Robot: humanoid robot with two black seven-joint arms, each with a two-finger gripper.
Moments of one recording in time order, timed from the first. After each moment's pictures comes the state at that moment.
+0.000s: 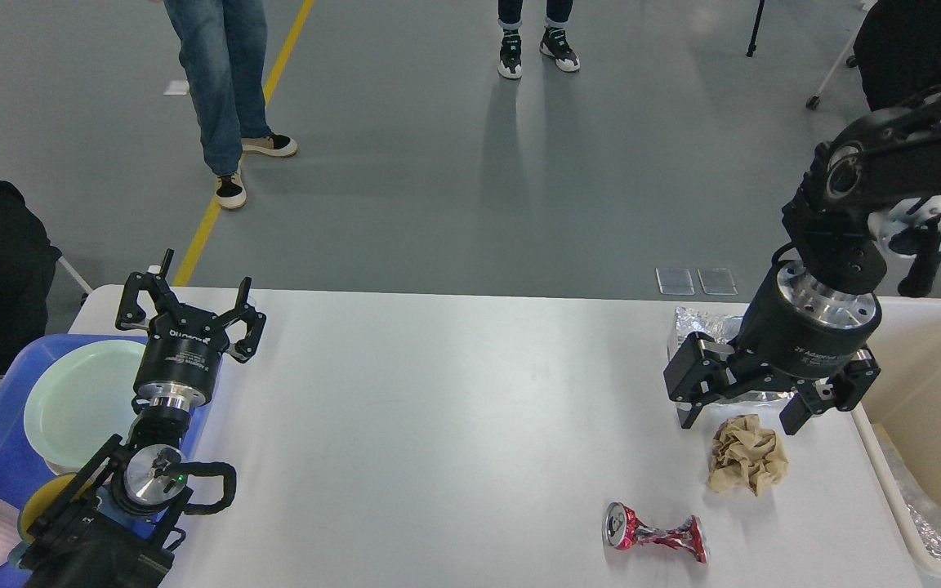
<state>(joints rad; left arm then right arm) -0.34 0.11 -1.29 -0.81 0.21 -0.41 -0.37 2.18 -0.34 -1.20 1.60 0.10 0.71 -0.29</state>
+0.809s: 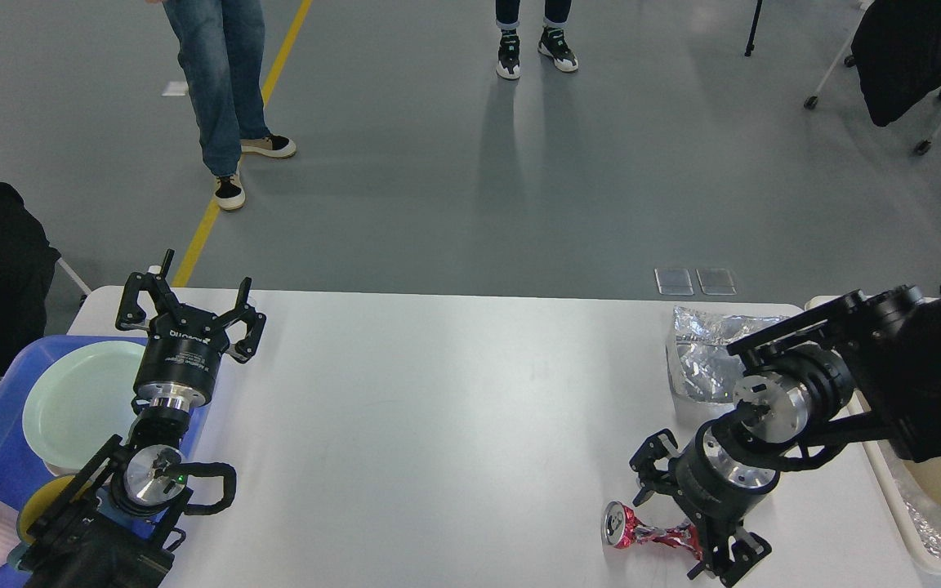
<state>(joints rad) -0.34 0.11 -1.29 -0.81 0.21 -0.41 -0.37 1.59 -0.32 -0.96 1.53 0.81 0.00 -0.46</state>
